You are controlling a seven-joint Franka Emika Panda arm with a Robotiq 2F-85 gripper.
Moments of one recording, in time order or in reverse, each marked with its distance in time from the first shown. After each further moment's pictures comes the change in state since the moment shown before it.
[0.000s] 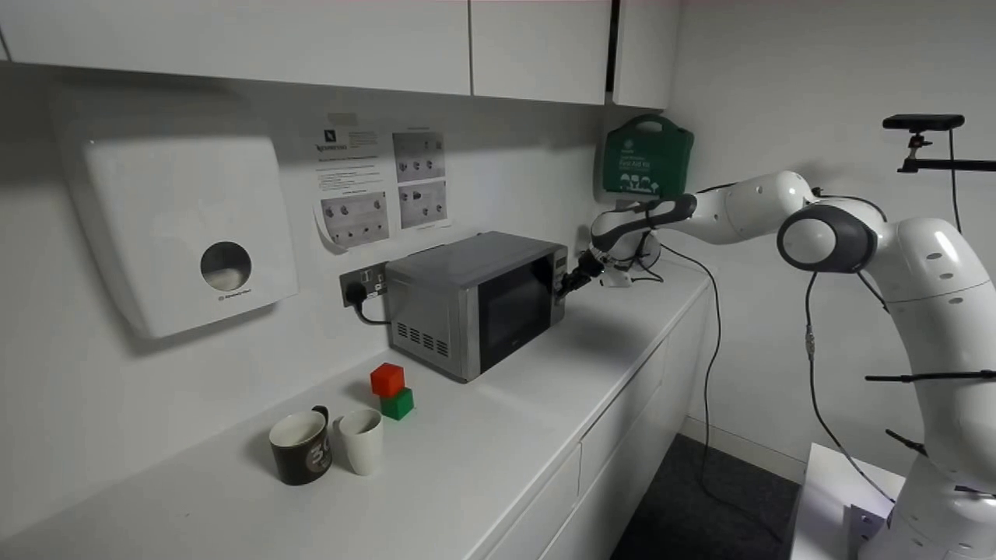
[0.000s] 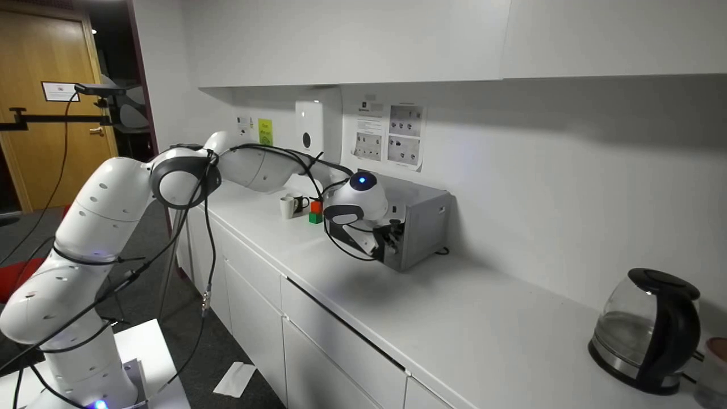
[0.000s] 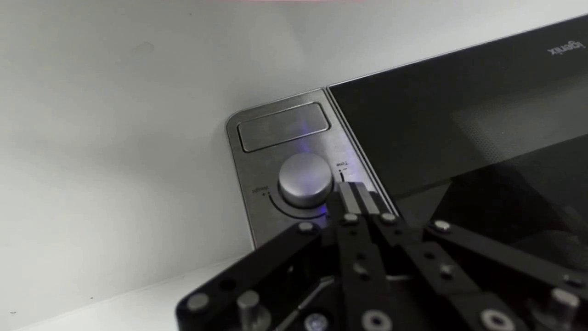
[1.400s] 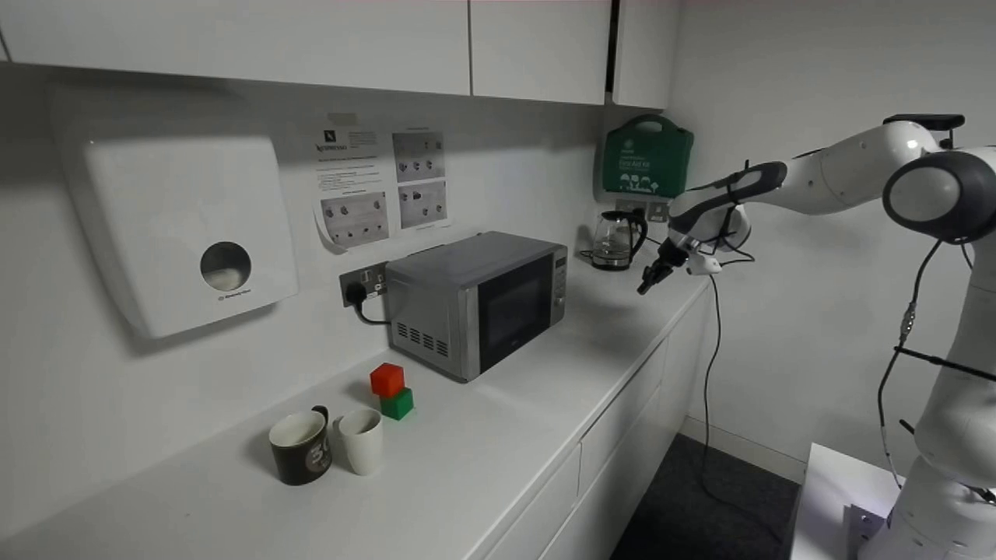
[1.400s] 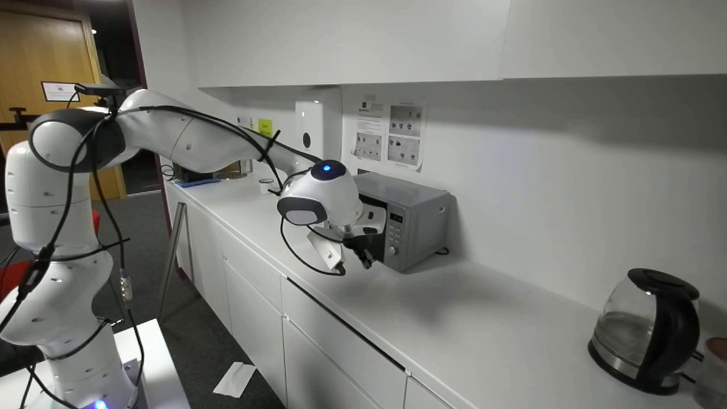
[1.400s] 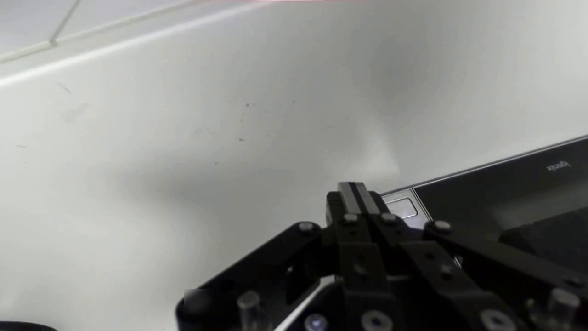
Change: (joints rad) arm -0.112 -0.465 -0.137 -0.525 -0.078 -0.099 -0.096
